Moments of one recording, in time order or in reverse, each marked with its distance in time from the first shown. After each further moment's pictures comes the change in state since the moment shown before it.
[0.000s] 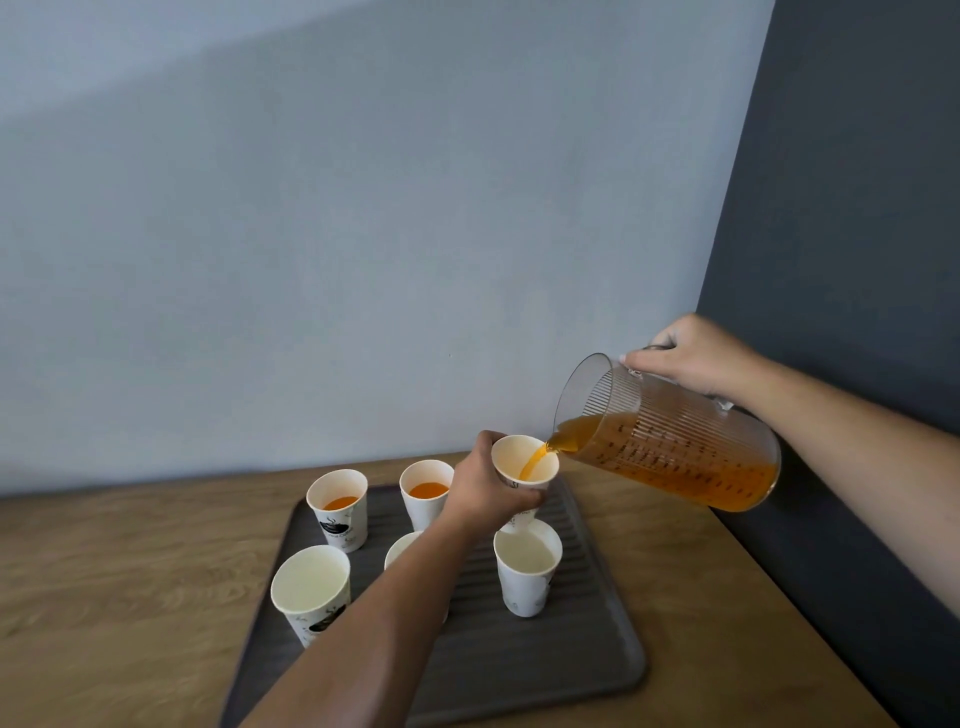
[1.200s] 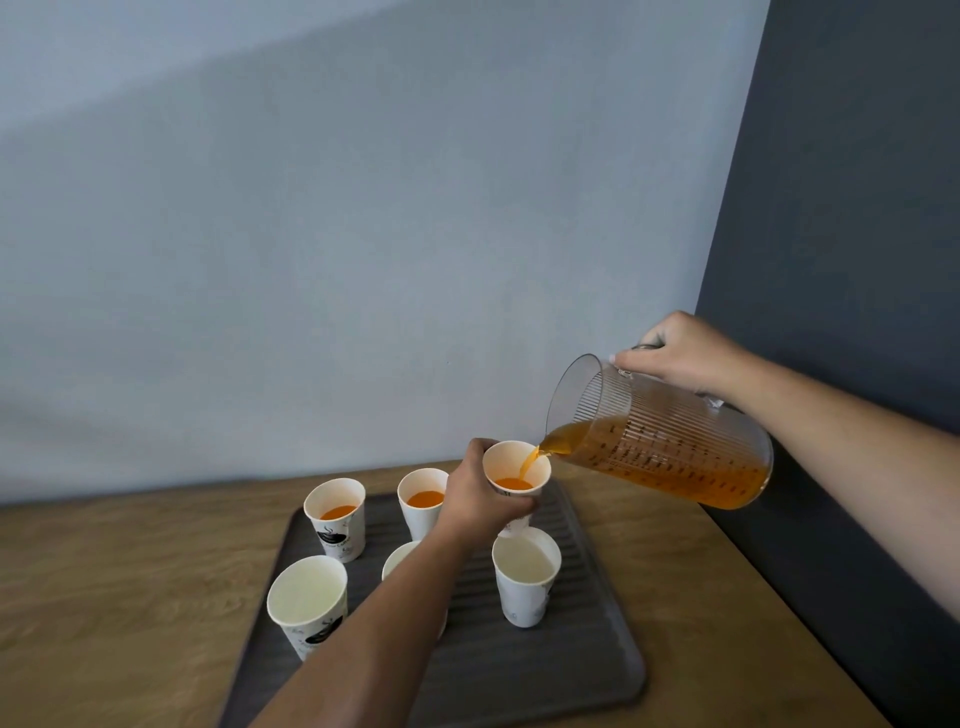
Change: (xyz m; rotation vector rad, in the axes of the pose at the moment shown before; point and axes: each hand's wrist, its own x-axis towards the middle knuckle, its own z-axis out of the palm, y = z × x) left_hand -0.003 0.001 -0.002 -0.032 0.027 -0.018; right_hand 0.010 -0.006 -0.002 0.003 -0.014 -0.059
